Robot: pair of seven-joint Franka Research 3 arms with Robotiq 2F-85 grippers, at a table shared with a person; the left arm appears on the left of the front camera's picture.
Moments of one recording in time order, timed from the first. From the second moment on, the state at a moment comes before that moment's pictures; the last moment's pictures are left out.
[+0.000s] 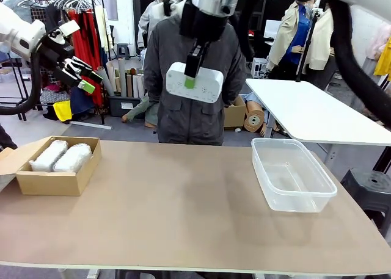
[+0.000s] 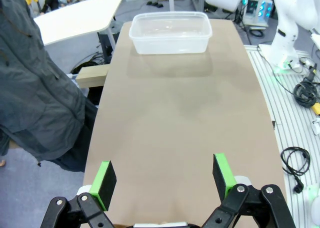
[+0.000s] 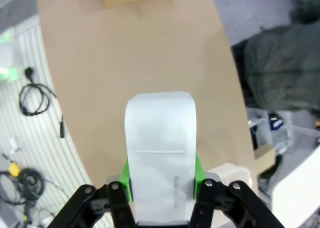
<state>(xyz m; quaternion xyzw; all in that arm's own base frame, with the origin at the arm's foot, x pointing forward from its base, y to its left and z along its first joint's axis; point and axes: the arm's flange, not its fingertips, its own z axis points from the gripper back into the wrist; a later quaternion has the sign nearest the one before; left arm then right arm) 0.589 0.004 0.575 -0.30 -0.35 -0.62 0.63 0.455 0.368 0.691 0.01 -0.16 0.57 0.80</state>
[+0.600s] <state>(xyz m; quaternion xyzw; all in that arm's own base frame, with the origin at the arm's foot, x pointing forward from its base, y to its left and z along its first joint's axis) 0.589 0.004 0.575 -0.30 -0.35 -0.62 0.63 0.485 0.279 0.709 0.04 -0.21 0.30 0.93</state>
